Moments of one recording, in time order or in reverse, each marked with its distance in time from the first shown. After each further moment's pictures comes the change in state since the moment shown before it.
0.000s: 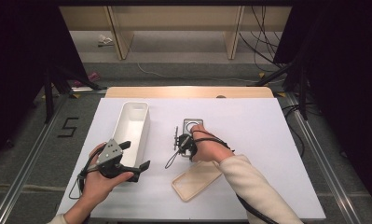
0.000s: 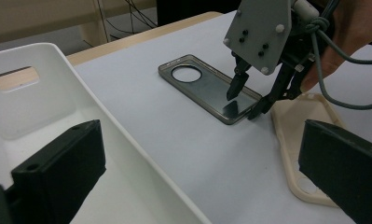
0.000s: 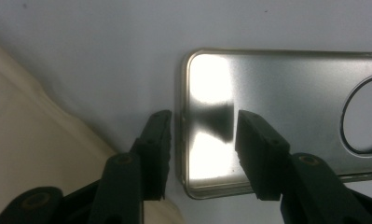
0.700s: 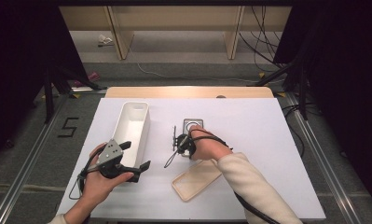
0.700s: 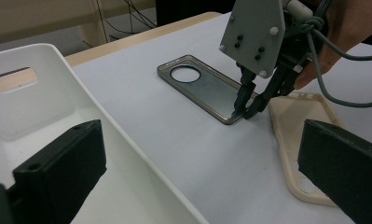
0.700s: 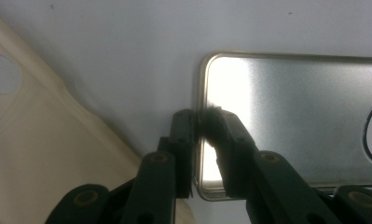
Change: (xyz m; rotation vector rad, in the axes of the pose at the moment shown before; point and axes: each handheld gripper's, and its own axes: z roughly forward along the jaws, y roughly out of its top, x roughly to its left) left arm -0.001 0.000 0.000 -0.001 -0.002 0.002; right arm -0.001 0.004 0.000 0.030 0.076 -0.012
